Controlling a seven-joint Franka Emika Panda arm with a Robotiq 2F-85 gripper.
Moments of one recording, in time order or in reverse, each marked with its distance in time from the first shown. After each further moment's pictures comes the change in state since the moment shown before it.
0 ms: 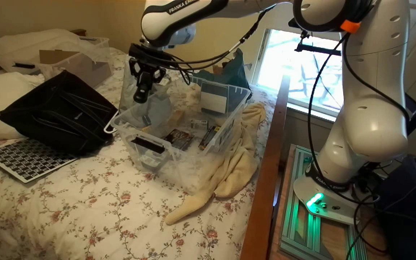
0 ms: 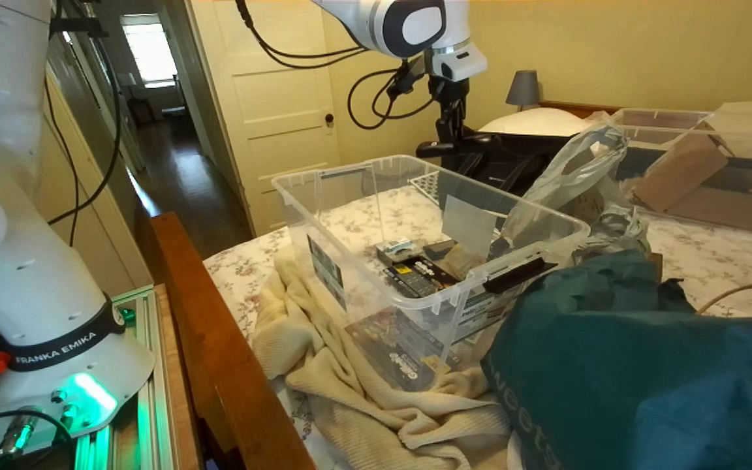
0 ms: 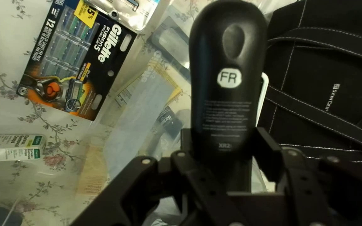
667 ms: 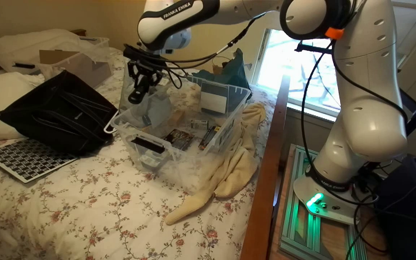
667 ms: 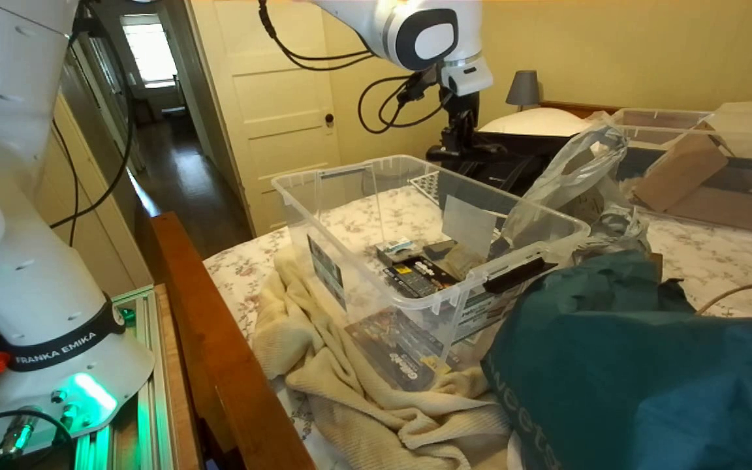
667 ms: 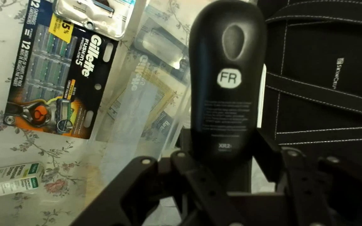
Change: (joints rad) arm -0.014 0.092 -0.002 0.092 0.053 0.001 0.115
